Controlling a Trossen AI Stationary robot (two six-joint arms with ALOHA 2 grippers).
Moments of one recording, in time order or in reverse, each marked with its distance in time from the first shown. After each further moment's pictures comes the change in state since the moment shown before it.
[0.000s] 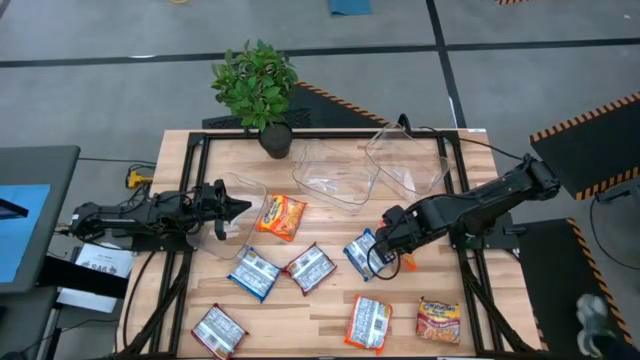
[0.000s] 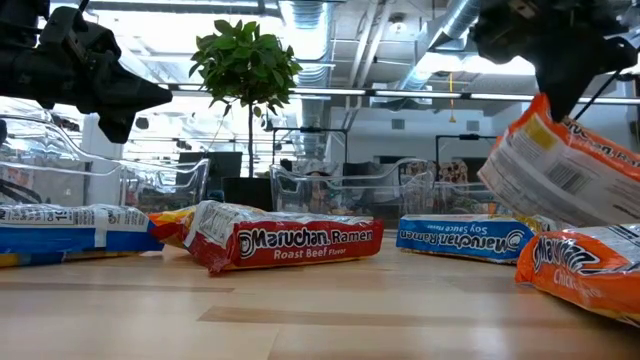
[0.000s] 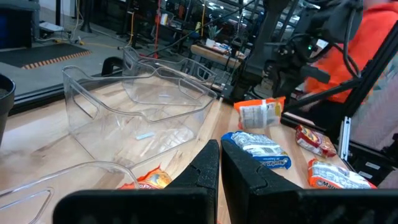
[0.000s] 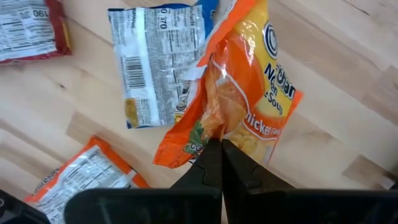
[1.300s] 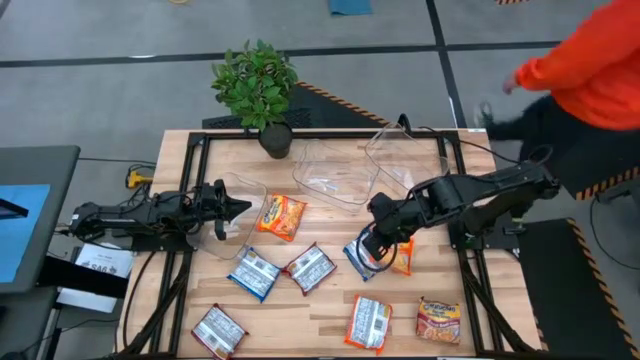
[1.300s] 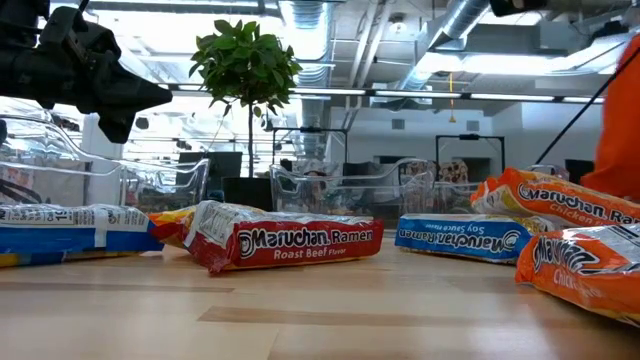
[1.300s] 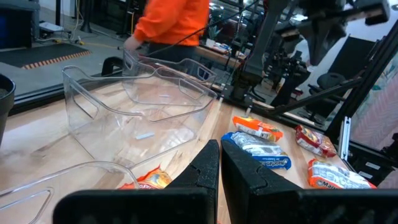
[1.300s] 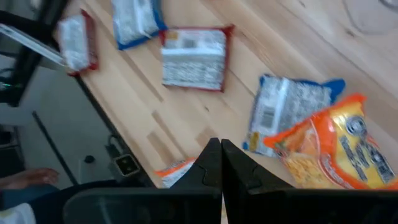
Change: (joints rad) left arm 0.000 0.000 0.000 0.000 0.000 0.000; right arm -0.053 0.000 0.320 0.116 -0.027 -0.268
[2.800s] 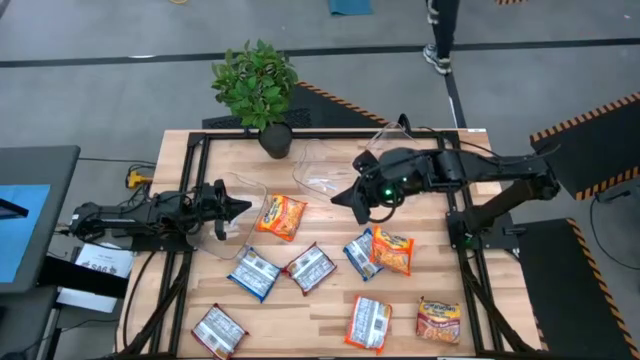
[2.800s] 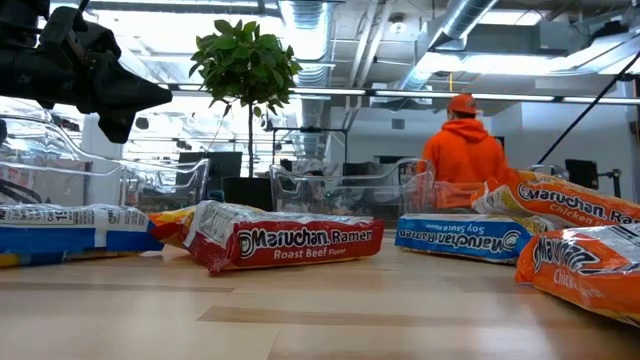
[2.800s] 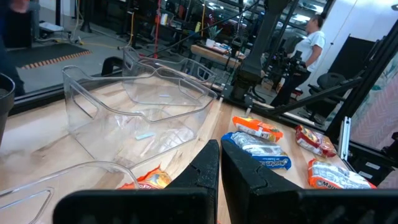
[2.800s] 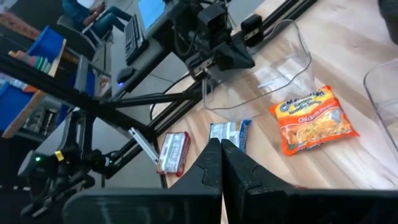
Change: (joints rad) left arm 0.000 0.000 0.000 0.000 0.000 0.000; right arm -0.179 0.000 0.115 0.413 0.028 -0.301
